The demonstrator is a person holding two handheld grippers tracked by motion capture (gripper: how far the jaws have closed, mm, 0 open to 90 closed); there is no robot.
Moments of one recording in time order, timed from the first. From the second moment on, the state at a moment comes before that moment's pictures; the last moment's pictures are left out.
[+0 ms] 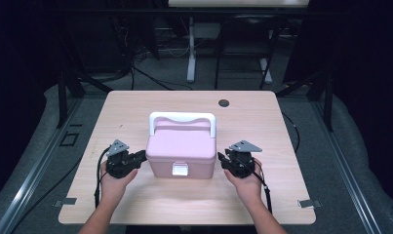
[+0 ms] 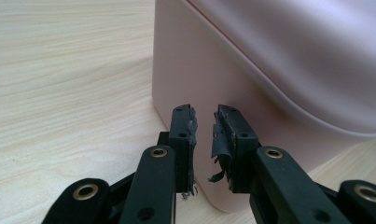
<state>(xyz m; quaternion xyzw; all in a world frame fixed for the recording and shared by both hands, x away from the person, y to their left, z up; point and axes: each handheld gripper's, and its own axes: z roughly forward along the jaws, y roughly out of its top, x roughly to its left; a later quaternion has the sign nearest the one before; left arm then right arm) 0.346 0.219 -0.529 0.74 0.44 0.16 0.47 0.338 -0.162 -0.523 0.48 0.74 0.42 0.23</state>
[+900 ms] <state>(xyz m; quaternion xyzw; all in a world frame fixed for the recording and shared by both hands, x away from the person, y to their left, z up) 0.340 0.212 -0.527 0.75 0.43 0.17 0.46 0.332 -0.144 -0.524 0.46 0.75 0.41 0.23</state>
